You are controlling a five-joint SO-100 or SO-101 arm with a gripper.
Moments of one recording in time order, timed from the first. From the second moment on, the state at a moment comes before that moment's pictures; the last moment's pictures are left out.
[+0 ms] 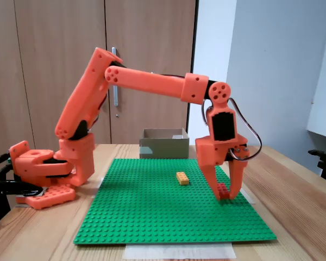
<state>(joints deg) 10.7 59.8 66.2 69.7 -6.9</state>
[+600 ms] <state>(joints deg) 8.3 72.6 72.4 71.2 -6.8</state>
